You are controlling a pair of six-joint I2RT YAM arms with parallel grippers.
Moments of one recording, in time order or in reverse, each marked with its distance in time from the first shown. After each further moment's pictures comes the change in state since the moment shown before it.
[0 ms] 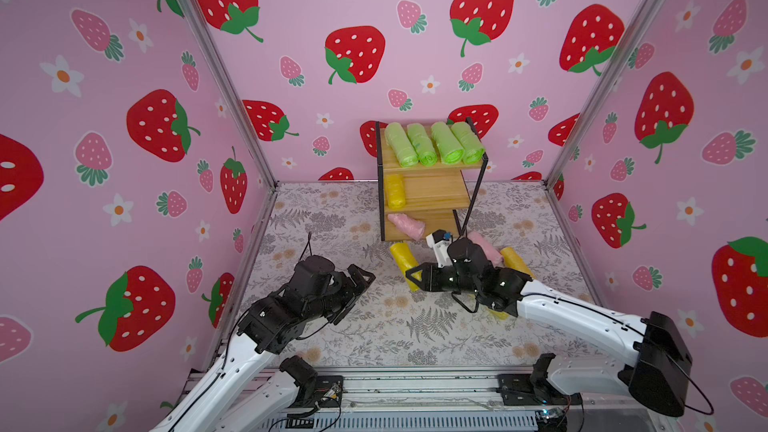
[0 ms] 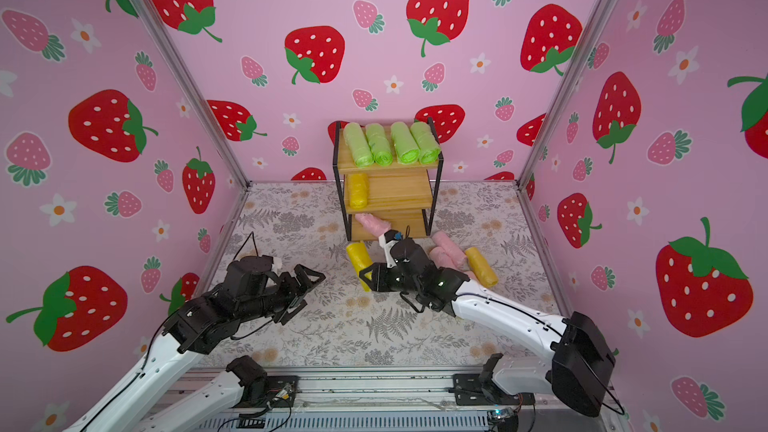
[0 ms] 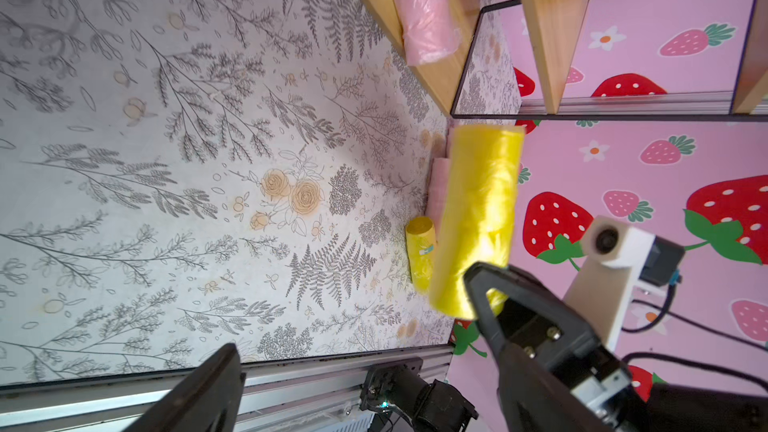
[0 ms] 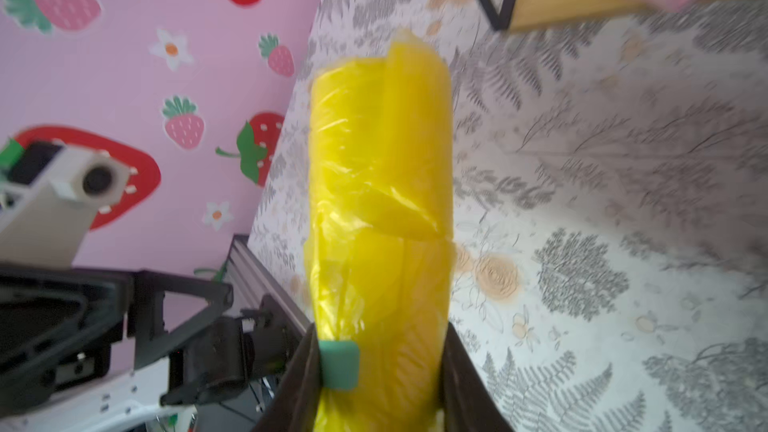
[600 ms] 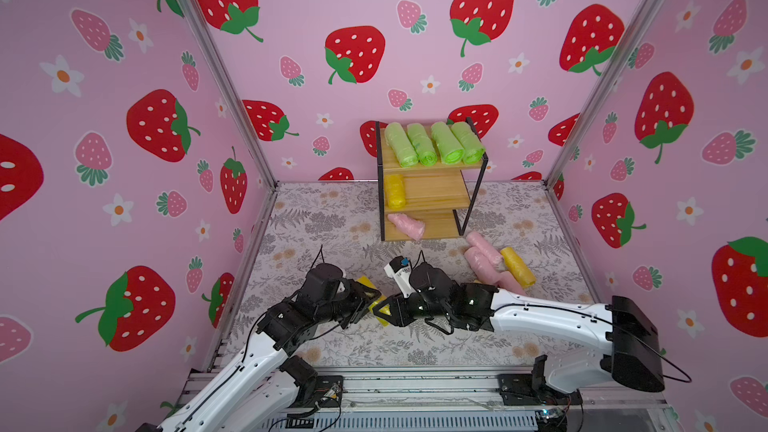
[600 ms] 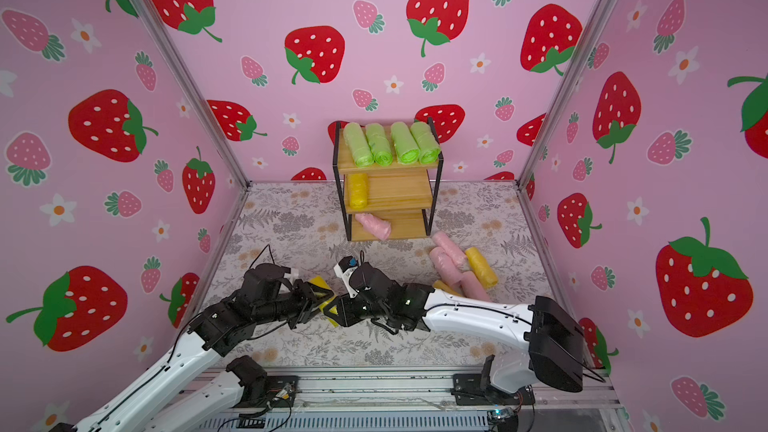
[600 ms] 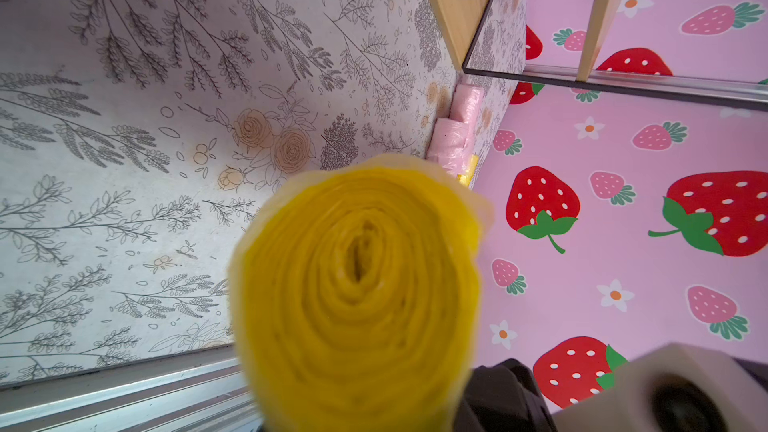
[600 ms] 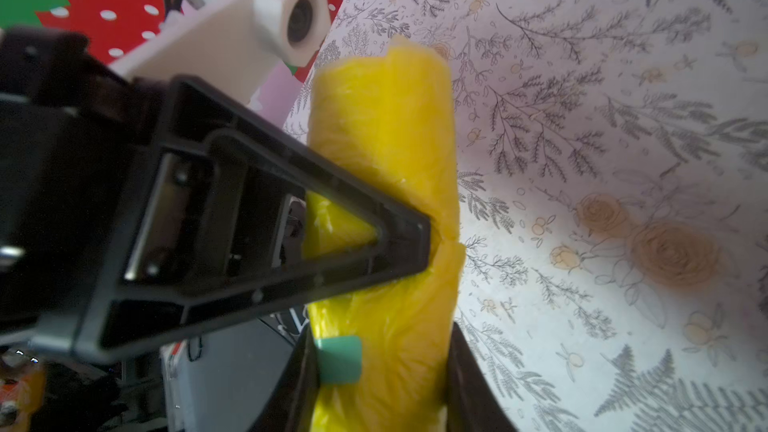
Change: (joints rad) left arm 0.002 0.002 -0.231 0.269 0.184 -0.149; right arm 0.369 0.174 0.101 -0.028 0.042 -0.056
